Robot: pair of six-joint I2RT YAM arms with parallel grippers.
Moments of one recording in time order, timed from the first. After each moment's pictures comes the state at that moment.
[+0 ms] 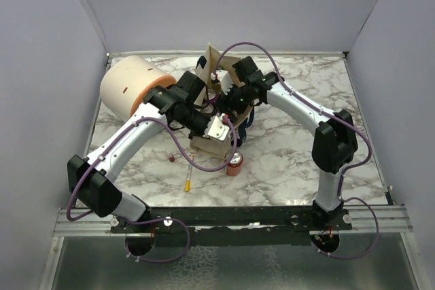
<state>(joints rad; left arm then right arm) -0.61 1.45 1.44 -1.15 0.80 1.31 0.60 1.93 1.68 -0.72 -0.39 -0.34</state>
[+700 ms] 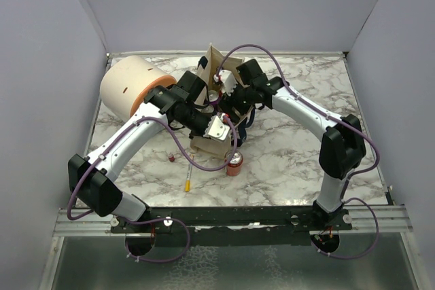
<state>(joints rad) -0.61 1.46 1.44 -1.15 0.80 1.31 0.61 1.84 1.56 -0.61 -0.29 -0.36</state>
